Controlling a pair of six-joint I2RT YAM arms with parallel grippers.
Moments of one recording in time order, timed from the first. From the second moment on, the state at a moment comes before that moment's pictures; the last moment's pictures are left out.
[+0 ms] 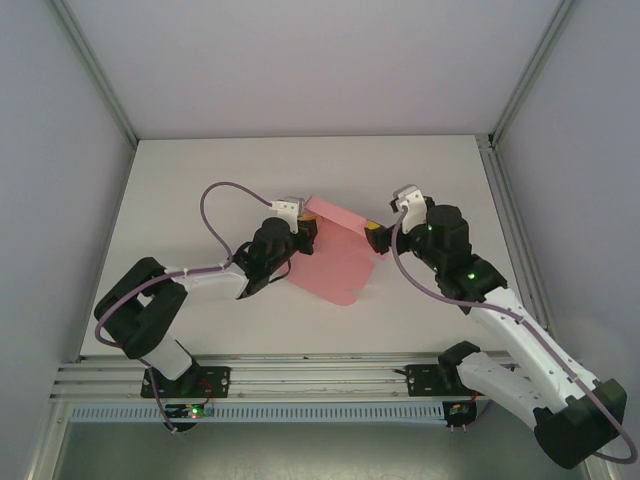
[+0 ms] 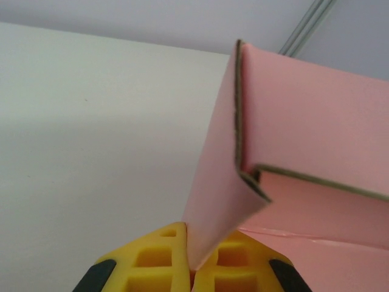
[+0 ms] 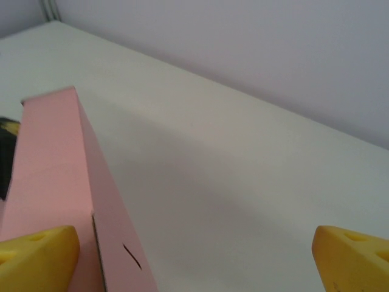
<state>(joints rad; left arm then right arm) -0.68 1.58 0.71 0.57 -0.04 -0.47 0.46 0.90 0.76 -0.23 -0.02 -0.09</state>
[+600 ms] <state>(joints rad) -0.69 1.57 0.90 0.21 -0.06 -0.55 0.46 0.91 0.94 -0.21 0.06 -0.18</state>
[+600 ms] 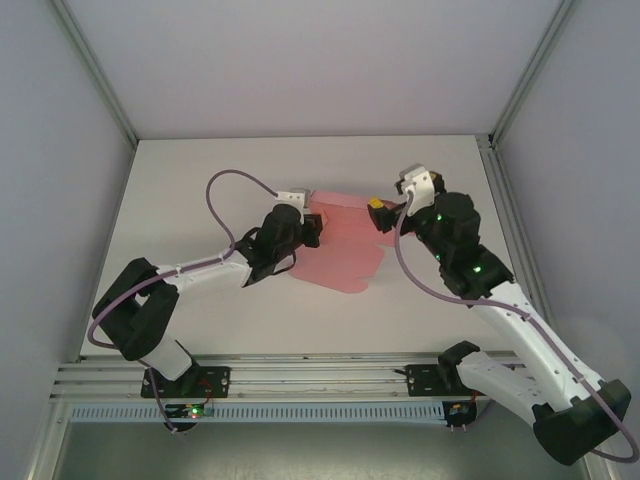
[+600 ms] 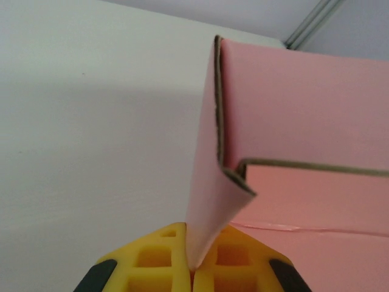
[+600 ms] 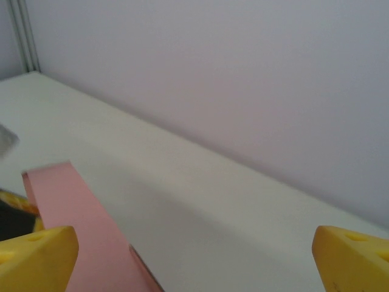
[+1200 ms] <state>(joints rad) -0.69 1.58 1.07 -0.20 -0.11 -0.57 0.48 1.33 1.39 -0.86 -0.06 -0.54</state>
